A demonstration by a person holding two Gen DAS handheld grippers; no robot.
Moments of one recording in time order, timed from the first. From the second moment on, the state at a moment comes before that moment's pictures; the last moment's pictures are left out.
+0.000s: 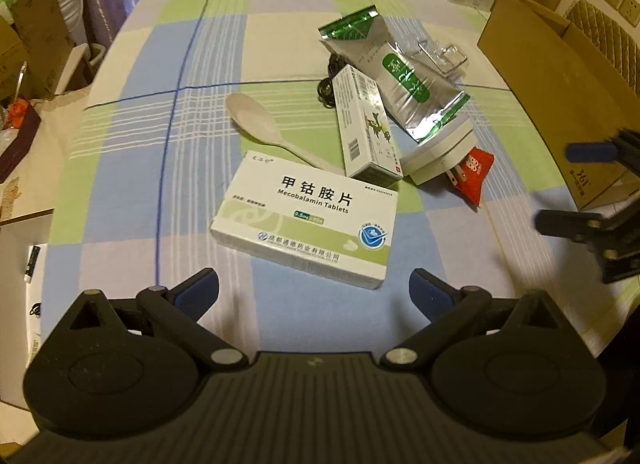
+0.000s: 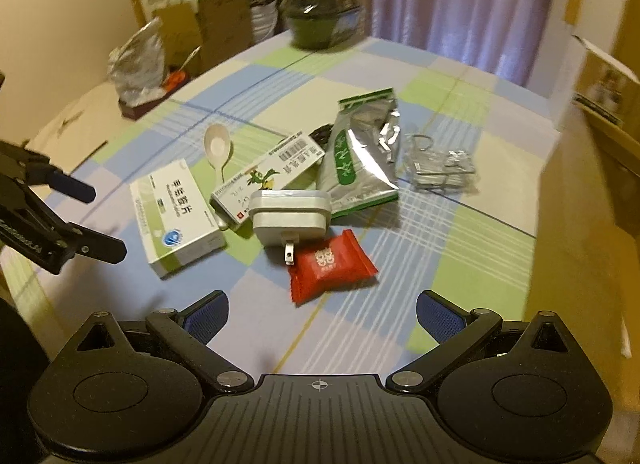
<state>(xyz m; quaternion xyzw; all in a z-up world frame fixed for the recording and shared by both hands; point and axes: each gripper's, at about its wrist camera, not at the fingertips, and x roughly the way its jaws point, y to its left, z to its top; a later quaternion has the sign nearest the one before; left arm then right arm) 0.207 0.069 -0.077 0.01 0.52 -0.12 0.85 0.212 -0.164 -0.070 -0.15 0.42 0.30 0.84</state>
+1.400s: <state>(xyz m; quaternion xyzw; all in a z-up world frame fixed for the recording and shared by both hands) 0.249 0.069 -0.106 0.05 0.57 -0.13 0.81 0.219 -0.161 -0.120 -0.17 0.45 0.34 0.80</state>
